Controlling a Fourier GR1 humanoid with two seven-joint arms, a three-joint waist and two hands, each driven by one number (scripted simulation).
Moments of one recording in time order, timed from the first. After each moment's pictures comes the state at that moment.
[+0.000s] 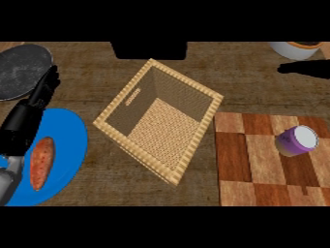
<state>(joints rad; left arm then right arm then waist) -0.22 0.55 -0.21 -1.53 0.15 0.18 -0.04 -0.66 -1.01 0.27 -1.71 -0.17 0.79 0.45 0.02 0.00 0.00</state>
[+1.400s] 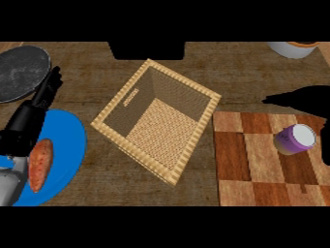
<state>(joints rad) -0.21 0.45 -0.12 -1.55 0.03 0.11 -0.01 -0.59 -0.82 0.42 -1.35 0.50 0.88 0.04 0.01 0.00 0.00</state>
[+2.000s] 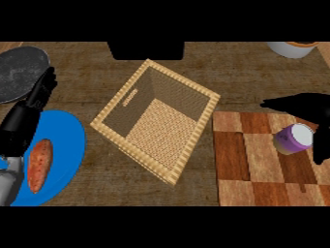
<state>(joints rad) -0.19 0.42 -0.05 -1.54 0.00 0.04 -0.02 -0.53 -0.75 0.38 -1.25 0.71 0.76 -0.13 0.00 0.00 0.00</state>
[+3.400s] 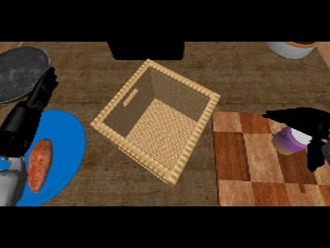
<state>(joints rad) -0.19 0.32 0.05 -1.56 -0.10 -0.05 -0.01 -0.44 -0.60 0.23 -1.03 1.03 0.61 -0.33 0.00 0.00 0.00</state>
